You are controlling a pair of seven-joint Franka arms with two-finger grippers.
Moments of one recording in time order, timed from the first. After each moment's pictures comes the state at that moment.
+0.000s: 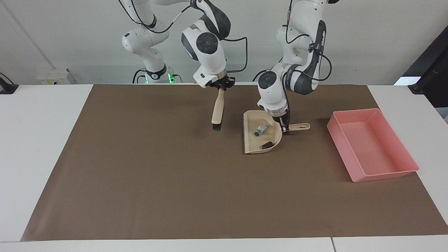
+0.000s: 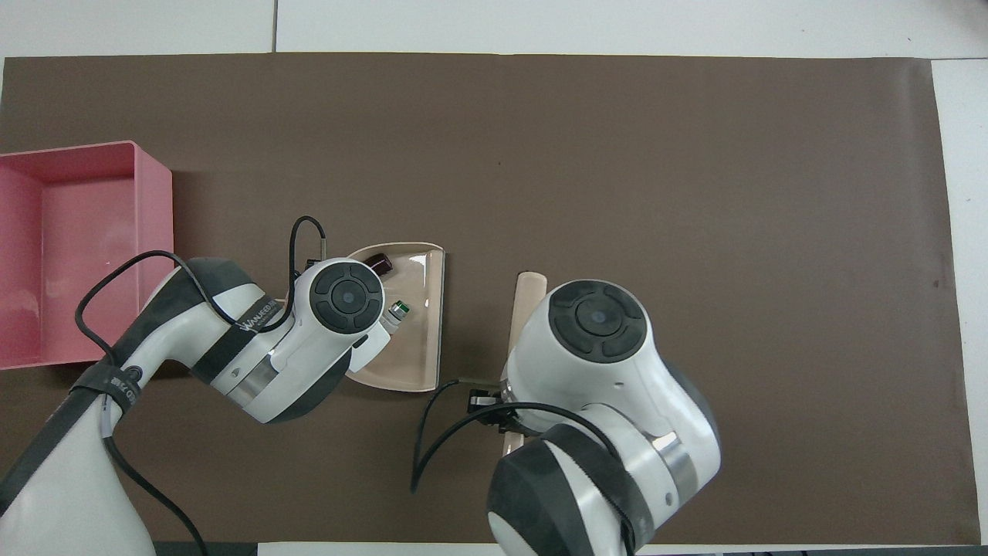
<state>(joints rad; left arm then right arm) -0.46 0.08 -0.03 -2.18 0.43 2.08 0.96 0.60 -0.02 -0.01 -2.02 0.28 1.74 0.69</state>
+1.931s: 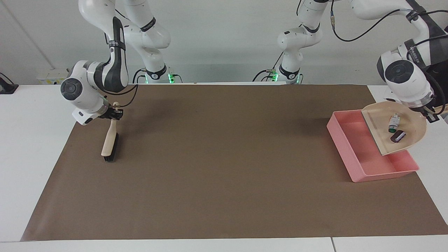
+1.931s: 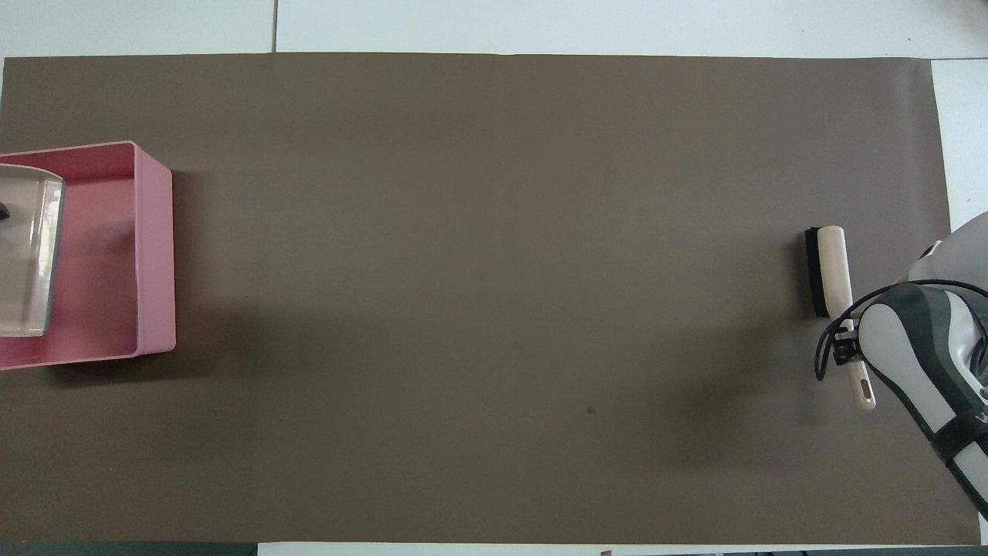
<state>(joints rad) 0.21 0.10 -0.01 -1.91 1.11 2.07 1.33 -0.21 0.03 -0.02 -2.24 -0.14 1.92 -0.17</state>
